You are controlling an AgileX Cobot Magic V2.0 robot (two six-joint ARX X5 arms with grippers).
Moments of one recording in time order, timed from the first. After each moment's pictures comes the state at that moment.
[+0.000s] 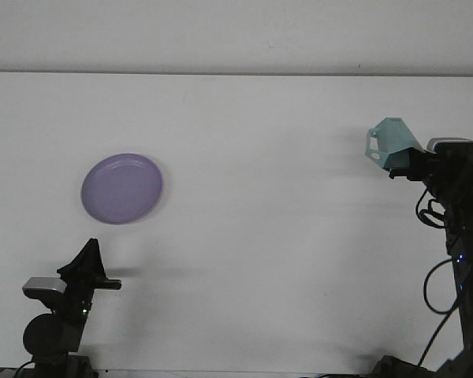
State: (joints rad) left arm -0.05 0.00 0.03 0.17 0.02 -0.28; right arm -0.32 1.35 1.06 -0.11 -0.46 0.01
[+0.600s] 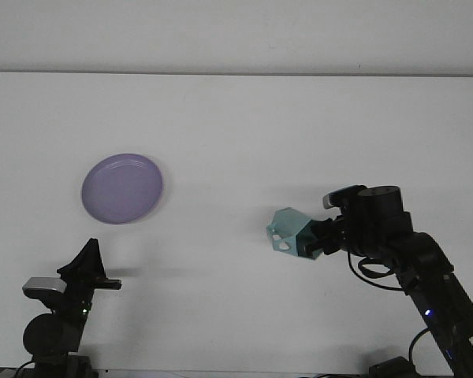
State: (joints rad) left arm -0.05 0.00 0.03 0.17 0.02 -0.28; right arm 0.30 1.13 1.06 -0.83 -0.33 0.08
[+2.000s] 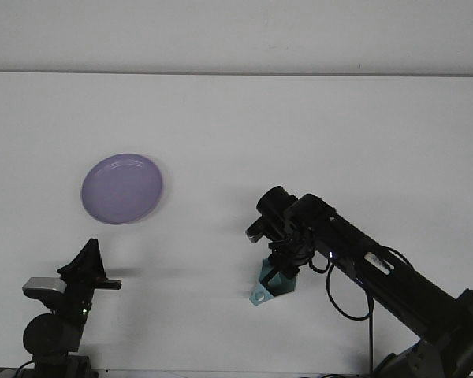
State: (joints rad) left arm -0.05 0.00 0.03 0.17 0.02 -0.28; right arm 0.67 1.63 1.35 -1.25 -0.08 -0.07
